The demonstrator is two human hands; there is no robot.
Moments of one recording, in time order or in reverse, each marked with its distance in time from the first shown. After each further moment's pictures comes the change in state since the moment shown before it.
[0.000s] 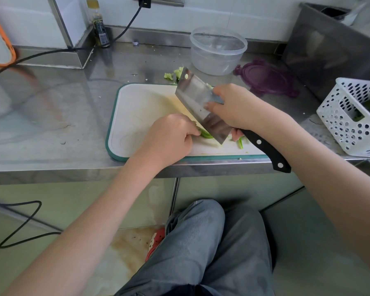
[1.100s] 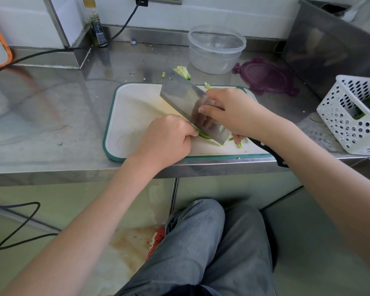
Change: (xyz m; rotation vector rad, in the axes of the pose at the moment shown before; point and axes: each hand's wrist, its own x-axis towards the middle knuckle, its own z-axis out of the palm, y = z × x) left_hand -0.001 0.002 0.000 0.041 0.036 0.022; right_hand -0.003 0.014 0.006 -0.084 0.065 -0.185
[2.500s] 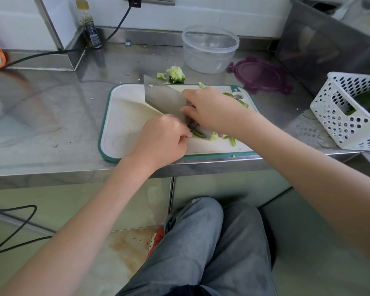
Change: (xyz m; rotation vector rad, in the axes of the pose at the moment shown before) left_hand 0.000 -0.003 0.004 0.039 0.033 0.070; right_hand 0.014 -0.020 0.006 -0.270 -0.059 -0.126
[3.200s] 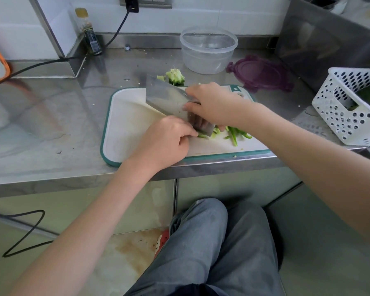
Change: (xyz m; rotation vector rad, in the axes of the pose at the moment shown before) left_hand 0.004 0.001 -0.002 -0.078 -0.044 0.033; right_hand 0.008 0.013 -0.004 0.092 0.015 0.043
